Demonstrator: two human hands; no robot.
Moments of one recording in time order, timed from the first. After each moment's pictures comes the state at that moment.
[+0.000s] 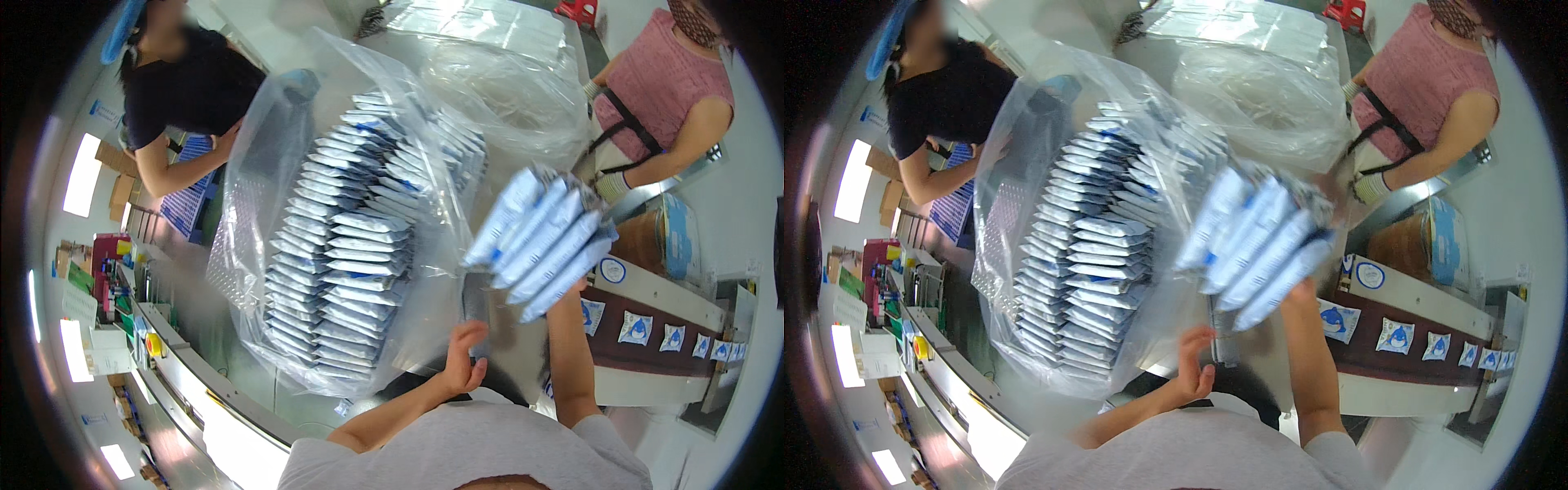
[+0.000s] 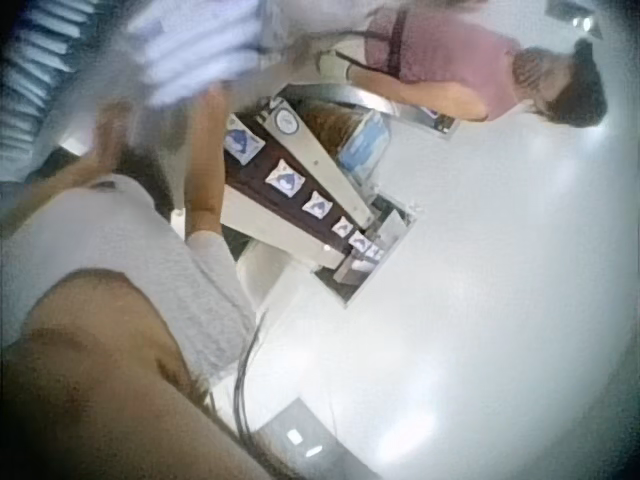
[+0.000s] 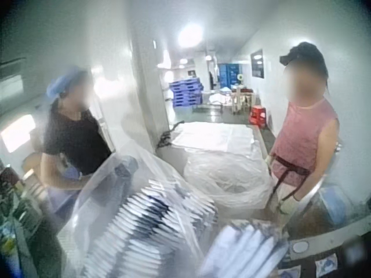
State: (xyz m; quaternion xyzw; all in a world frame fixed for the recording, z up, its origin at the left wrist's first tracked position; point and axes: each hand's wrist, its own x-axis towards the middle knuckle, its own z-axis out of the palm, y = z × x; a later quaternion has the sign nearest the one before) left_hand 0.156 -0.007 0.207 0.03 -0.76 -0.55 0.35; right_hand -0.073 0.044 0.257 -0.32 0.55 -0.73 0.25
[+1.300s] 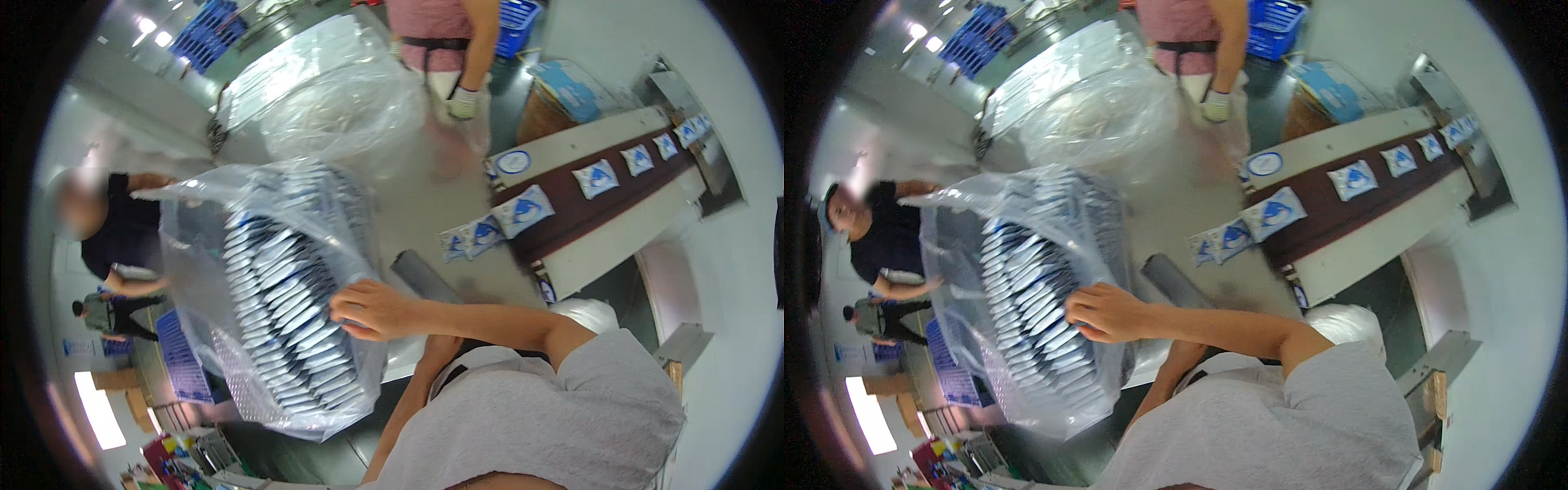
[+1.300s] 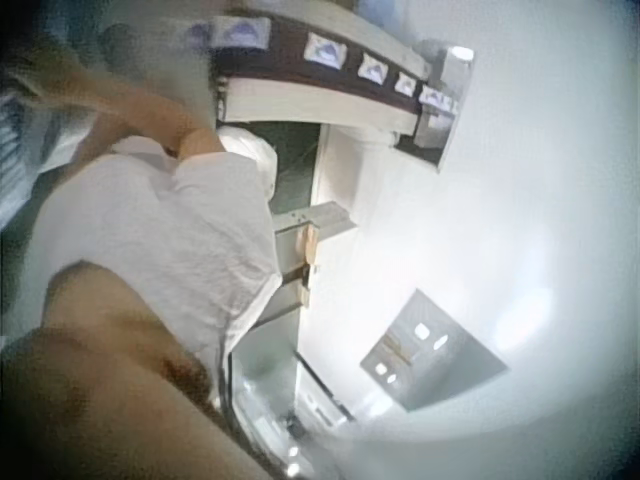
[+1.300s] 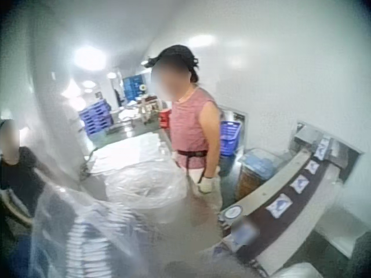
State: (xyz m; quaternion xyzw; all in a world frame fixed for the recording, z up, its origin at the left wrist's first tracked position) left_hand 0.193 0.000 0.088 -0.11 -0.89 -0.43 -0.07; right_hand 0.072 -0.002 0.258 -0.56 0.65 -0.51 -0.10
